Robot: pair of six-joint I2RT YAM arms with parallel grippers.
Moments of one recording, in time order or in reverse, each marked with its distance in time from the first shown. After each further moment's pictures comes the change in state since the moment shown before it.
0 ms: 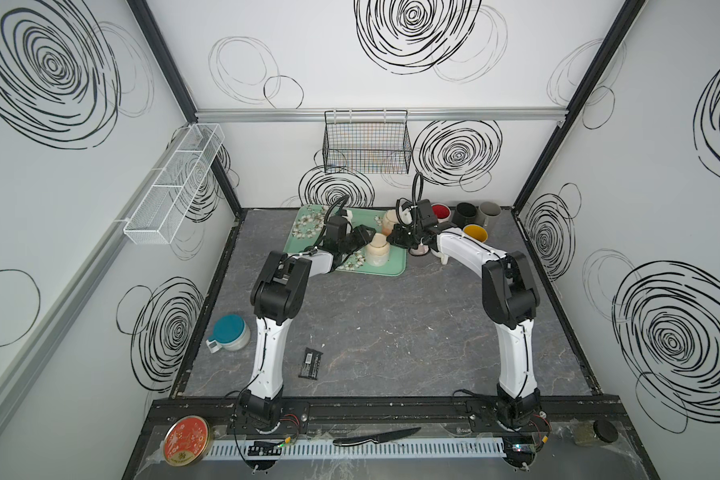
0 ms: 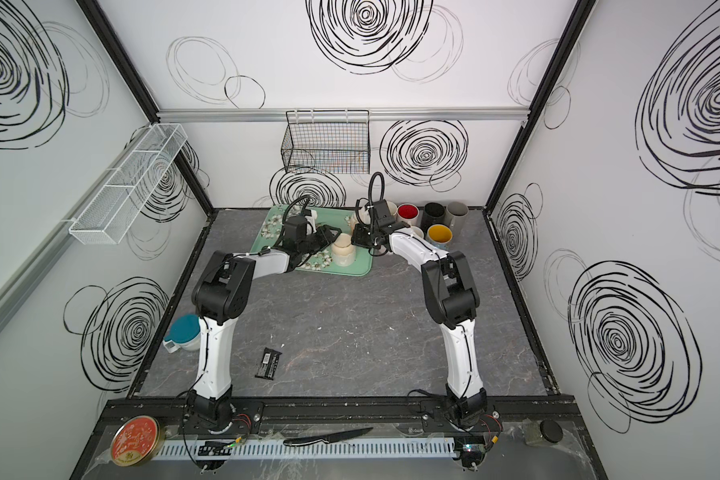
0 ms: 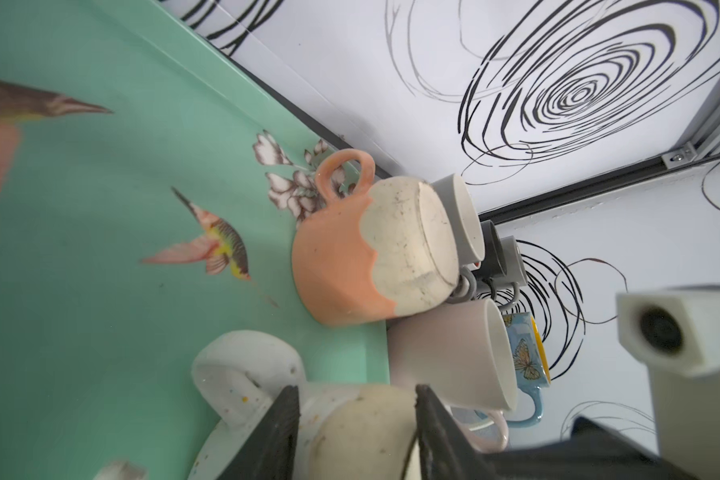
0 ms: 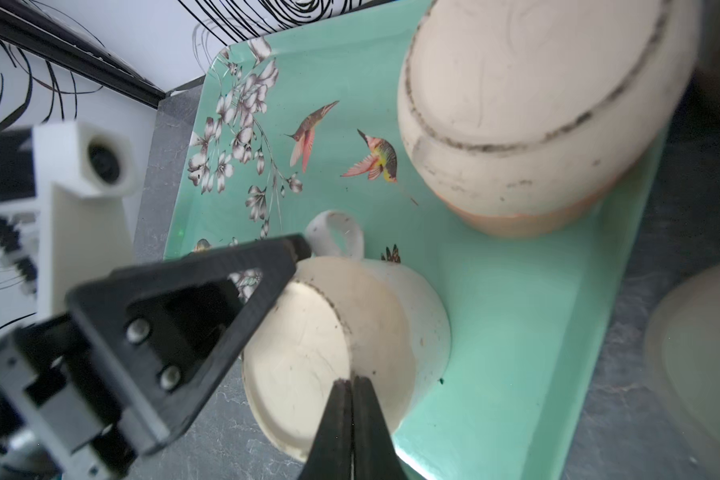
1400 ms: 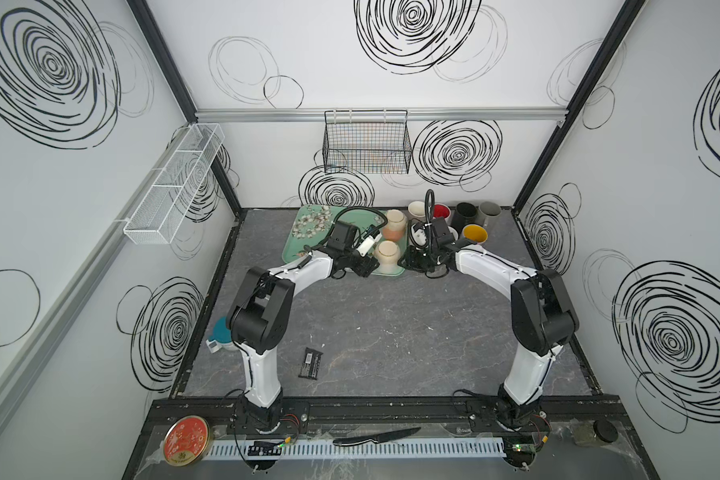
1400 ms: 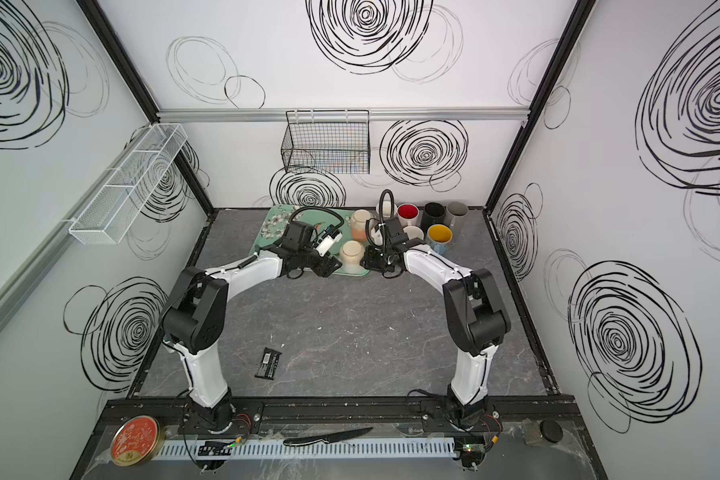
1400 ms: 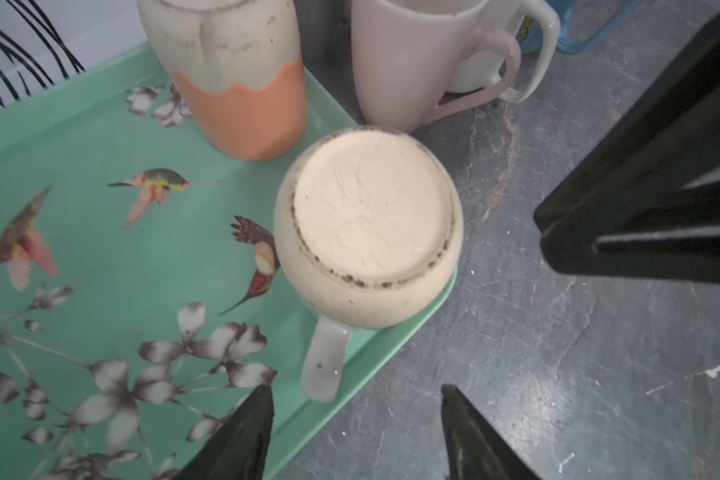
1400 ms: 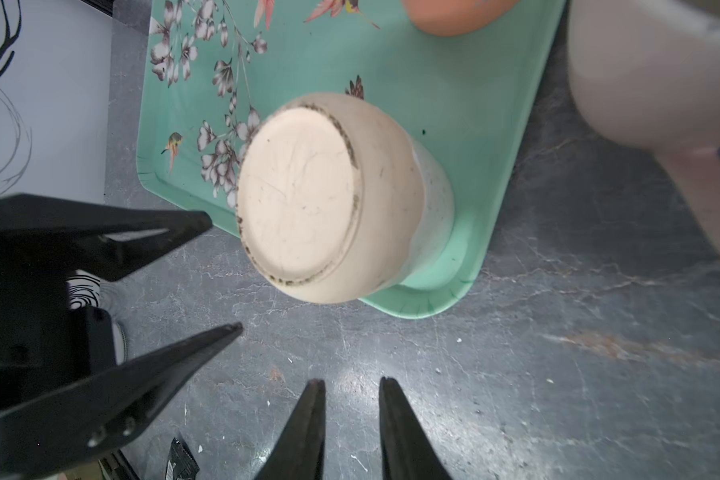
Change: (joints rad) left arm -0.091 -0.264 -0.007 -0.648 -0.090 1.134; right arm 0.006 -0.337 -0.441 -0.045 -0.013 -0.021
